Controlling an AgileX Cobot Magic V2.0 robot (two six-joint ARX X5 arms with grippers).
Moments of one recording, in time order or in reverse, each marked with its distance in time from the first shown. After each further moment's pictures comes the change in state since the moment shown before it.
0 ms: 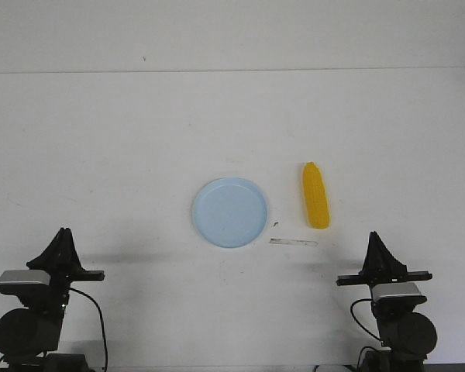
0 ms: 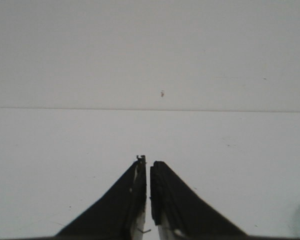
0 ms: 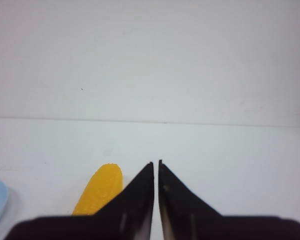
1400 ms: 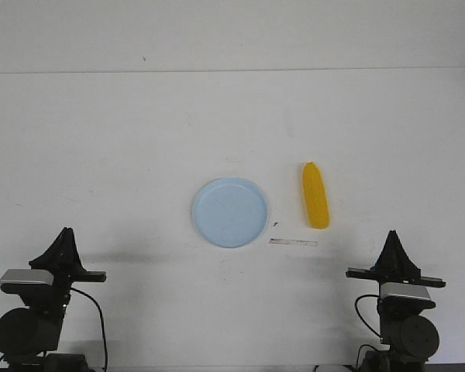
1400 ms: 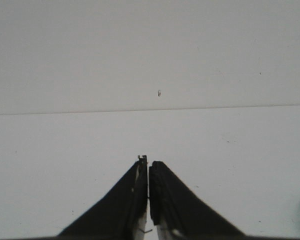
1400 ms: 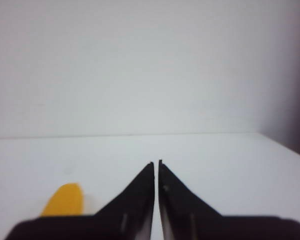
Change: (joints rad) left arm 0.000 0.003 0.000 0.005 0.010 0.047; right arm 0.000 0.000 0.000 0.060 0.170 -0.001
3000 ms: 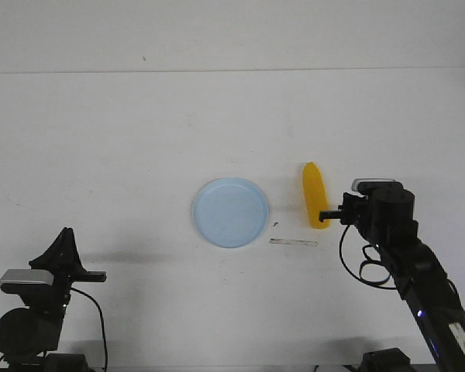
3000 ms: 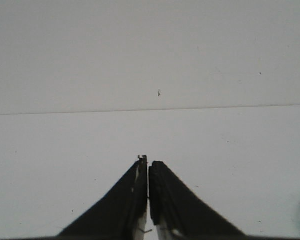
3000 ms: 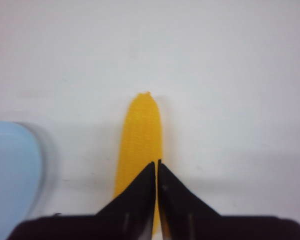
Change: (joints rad) left arm 0.000 0.000 0.000 0.000 0.000 0.000; right arm 0.129 1.066 0.858 -0.621 -0.135 0.180
